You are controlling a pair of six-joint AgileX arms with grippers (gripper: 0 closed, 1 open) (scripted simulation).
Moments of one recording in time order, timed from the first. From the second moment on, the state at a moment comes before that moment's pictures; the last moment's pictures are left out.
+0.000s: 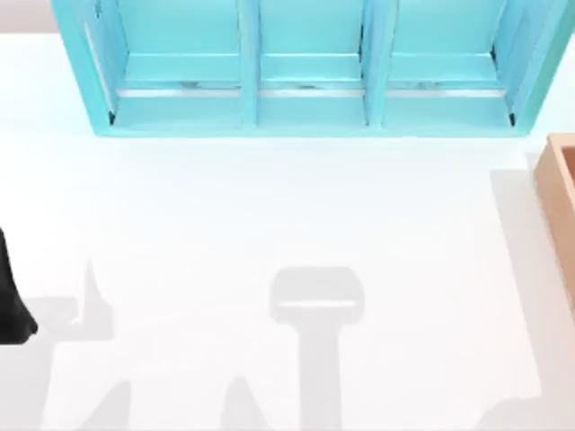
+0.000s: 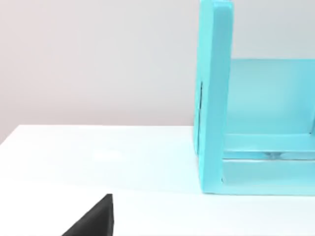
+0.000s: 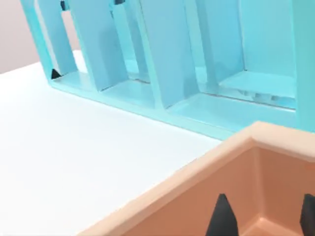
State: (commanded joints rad) left arm 0.00 0.00 0.00 0.00 0.00 0.00; right arm -0.64 2.28 0.75 1.70 -1.48 0.33
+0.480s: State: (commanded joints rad) left arm 0.00 0.00 0.00 0.00 0.00 0.00; right arm -0.75 2.13 0.78 1.22 -1.48 0.03
